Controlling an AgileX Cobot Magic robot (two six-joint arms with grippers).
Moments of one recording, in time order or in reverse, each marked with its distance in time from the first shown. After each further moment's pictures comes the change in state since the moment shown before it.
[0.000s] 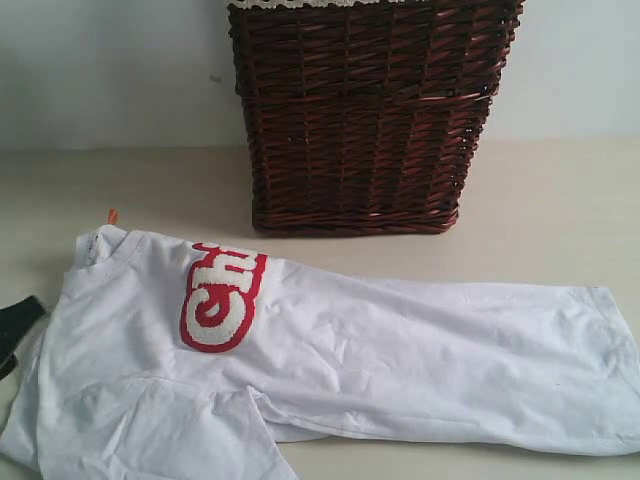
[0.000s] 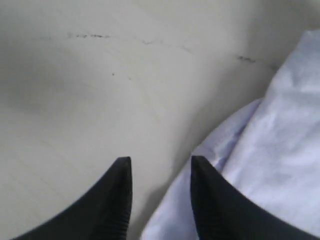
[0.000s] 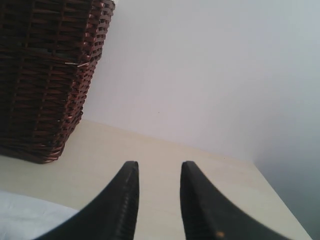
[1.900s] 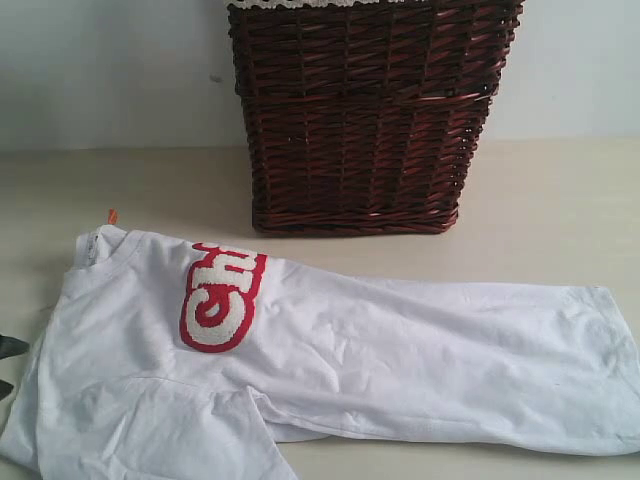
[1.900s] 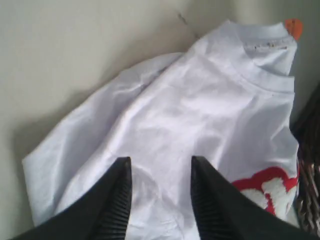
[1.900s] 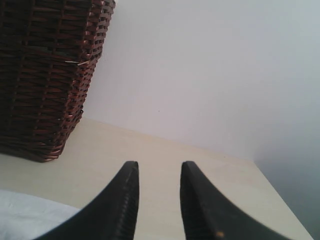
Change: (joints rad) left arm 0.066 -0.319 0.135 0.217 0.306 -0.612; right arm 0.000 0.000 0.000 0.000 0.003 0.000
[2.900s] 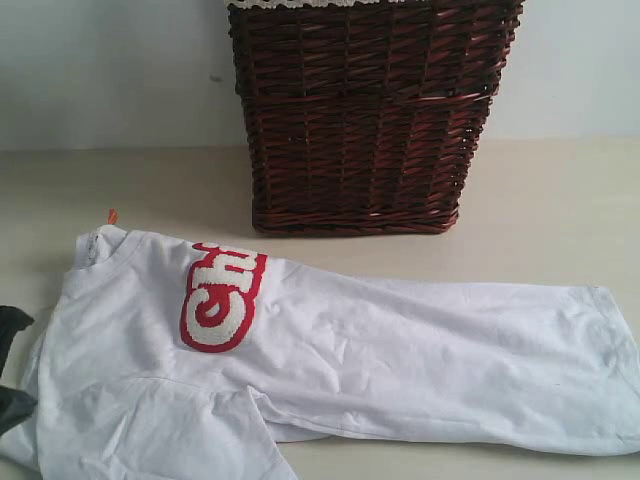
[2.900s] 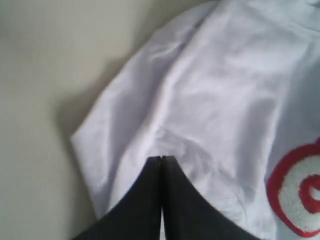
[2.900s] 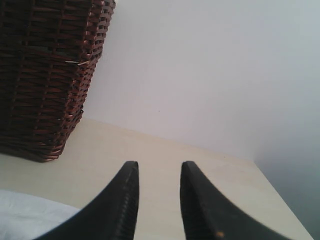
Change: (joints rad) left arm 0.000 0.052 0.035 -0.216 0.078 0.367; right arm 0.000 0.000 0.000 0.000 0.000 0.000
